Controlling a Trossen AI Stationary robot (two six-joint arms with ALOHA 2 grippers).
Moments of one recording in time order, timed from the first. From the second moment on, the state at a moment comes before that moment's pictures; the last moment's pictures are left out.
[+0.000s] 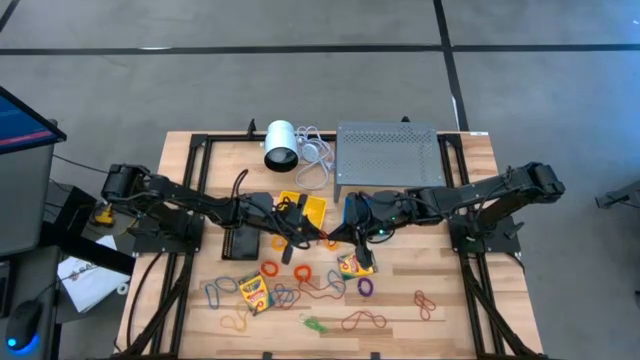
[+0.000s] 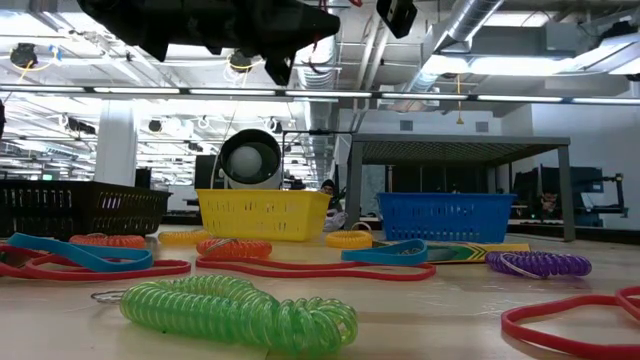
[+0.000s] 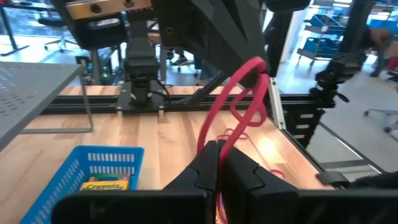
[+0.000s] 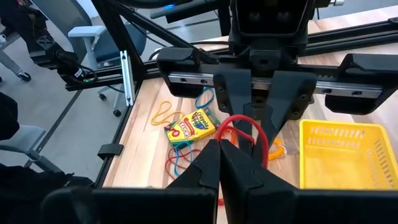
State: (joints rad) left arm -0.09 1.49 0.71 0.67 0.10 -0.06; right arm 0.20 1.43 1.12 -0.12 0.00 0.25
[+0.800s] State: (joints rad) left arm -0.09 1.31 0.71 0.48 -0.09 -0.06; right arm 0.12 1.36 1.12 -0.07 0.00 0.31
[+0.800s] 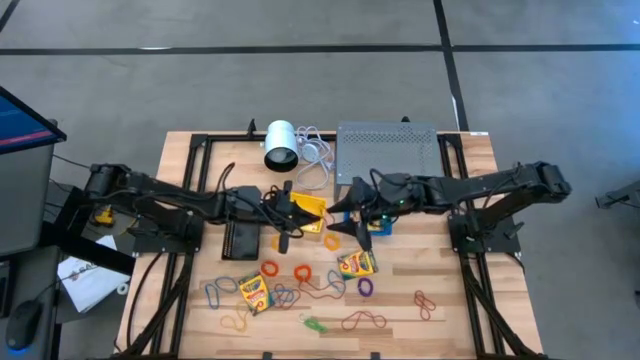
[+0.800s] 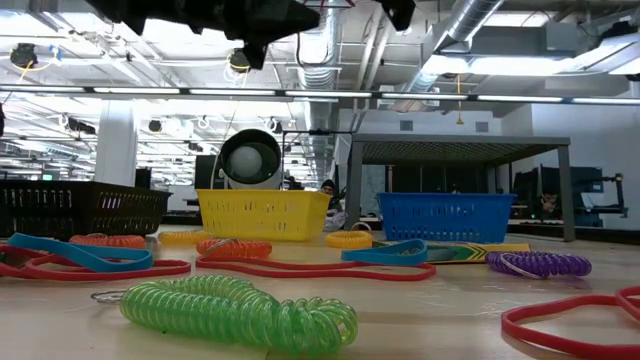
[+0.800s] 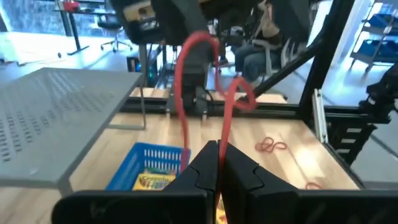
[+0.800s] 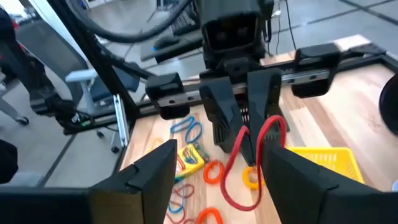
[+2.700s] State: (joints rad) left arm 0.03 1.25 0.71 0.14 -0.22 -0.11; right arm 0.05 1.35 1.12 -0.32 0.08 0.38
